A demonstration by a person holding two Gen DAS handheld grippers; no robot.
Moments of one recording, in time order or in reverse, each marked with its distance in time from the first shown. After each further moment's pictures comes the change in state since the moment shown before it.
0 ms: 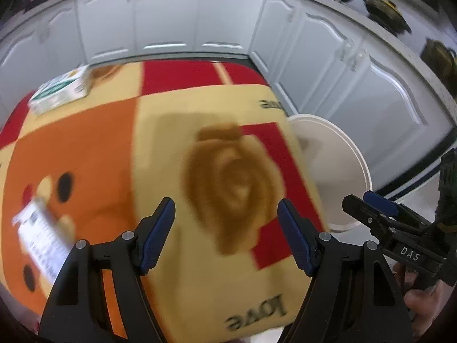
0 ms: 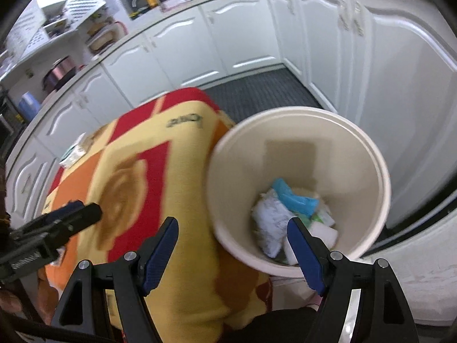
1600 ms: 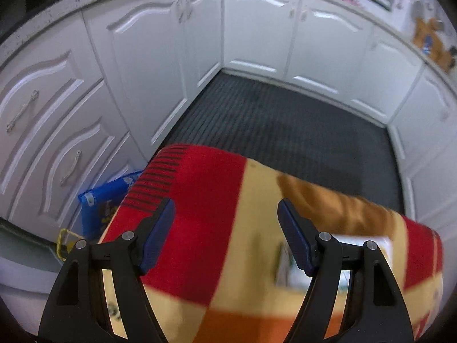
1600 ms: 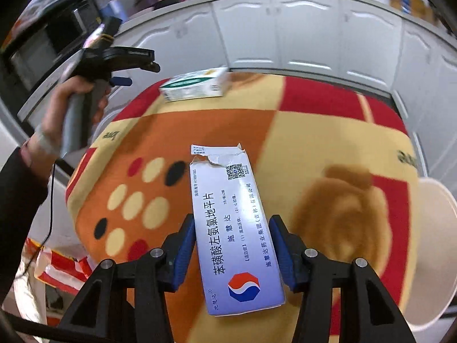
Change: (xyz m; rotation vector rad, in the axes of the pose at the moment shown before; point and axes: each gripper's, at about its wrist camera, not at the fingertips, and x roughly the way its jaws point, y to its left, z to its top) left arm 0.027 0.333 0.166 -0.395 -0.078 0.465; right arm 0.076 0.210 -0.007 -0.385 0.129 0.185
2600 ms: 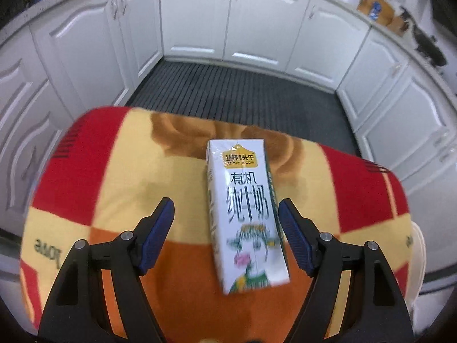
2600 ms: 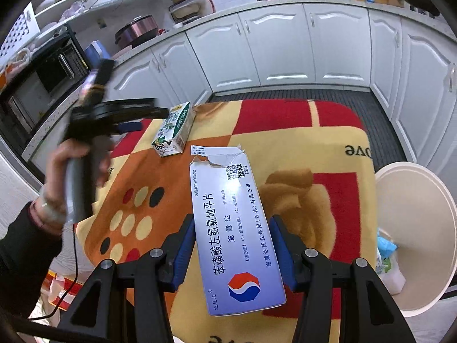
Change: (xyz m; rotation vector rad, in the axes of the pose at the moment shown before) left arm -0.040 -0.101 -0.077 0.146 0.061 -0.206; right arm -0.053 -0.034 -0.004 0.114 -0.119 0.018
